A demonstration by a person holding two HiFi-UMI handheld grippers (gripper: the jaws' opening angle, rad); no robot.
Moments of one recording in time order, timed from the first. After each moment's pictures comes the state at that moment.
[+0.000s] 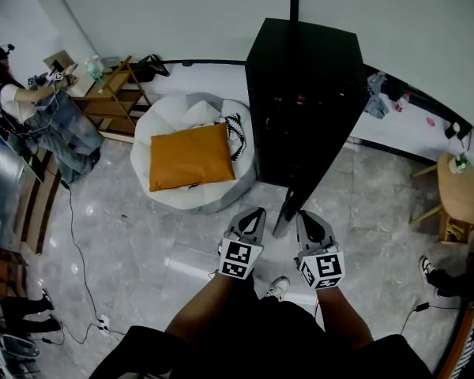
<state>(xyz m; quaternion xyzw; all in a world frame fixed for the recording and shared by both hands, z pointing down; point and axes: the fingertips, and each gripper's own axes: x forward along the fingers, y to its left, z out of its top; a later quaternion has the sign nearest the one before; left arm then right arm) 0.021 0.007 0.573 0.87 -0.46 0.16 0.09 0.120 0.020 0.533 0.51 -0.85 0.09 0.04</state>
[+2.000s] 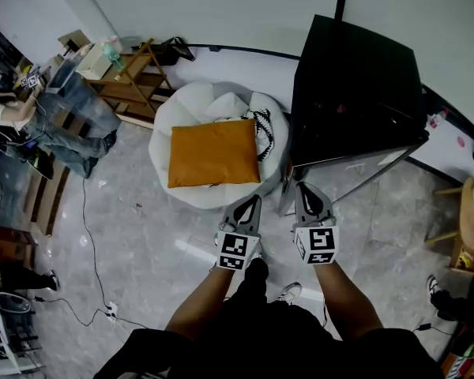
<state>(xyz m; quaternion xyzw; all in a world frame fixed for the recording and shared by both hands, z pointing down) -0.104 -0.114 0.572 0.82 -0.54 0.16 0.09 0.000 -0.154 0.541 0.49 -0.86 0.07 0.07</state>
